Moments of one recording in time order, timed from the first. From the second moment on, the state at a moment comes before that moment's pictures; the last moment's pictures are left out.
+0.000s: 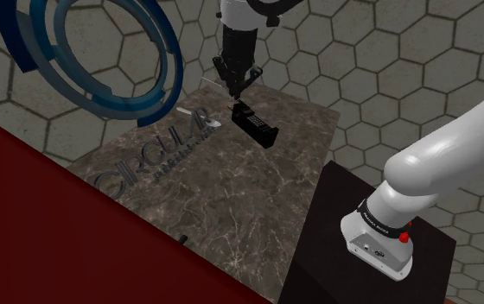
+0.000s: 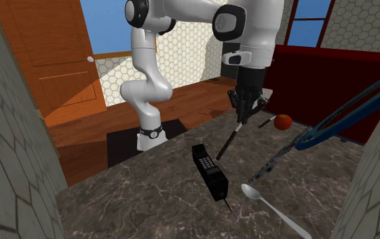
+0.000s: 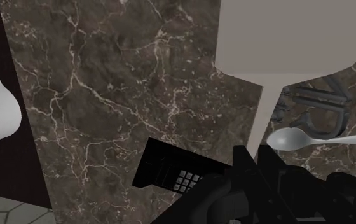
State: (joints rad) arm -0.38 -0.21 0.78 -2.01 0.08 1.85 1.63
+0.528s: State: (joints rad) arm -0.39 -0.21 0.77 -1.90 0.08 1.75 1.62
